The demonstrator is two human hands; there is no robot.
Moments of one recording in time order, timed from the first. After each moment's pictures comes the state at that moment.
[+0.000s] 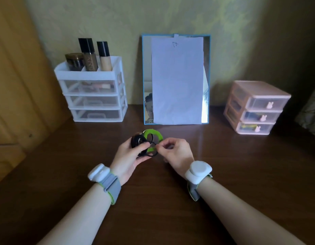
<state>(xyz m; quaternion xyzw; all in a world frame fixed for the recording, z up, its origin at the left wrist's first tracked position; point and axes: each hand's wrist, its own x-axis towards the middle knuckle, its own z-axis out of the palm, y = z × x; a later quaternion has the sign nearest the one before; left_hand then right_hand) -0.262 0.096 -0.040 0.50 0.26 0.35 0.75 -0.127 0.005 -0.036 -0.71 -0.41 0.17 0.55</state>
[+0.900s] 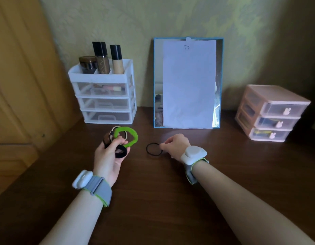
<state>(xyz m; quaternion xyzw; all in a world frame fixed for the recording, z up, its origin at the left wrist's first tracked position) -0.312 0.137 -0.037 0.34 0.31 0.53 0.71 -0.116 0.063 -0.024 -0.82 -0.41 0.23 0.34</state>
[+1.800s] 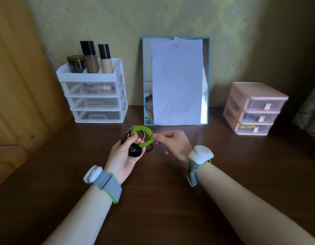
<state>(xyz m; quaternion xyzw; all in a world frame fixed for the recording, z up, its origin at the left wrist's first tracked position) -0.269 0.094 -0.021 0.34 0.25 0.40 0.81 -0.127 0.007 0.007 -0.70 -0.41 0.26 0.52</state>
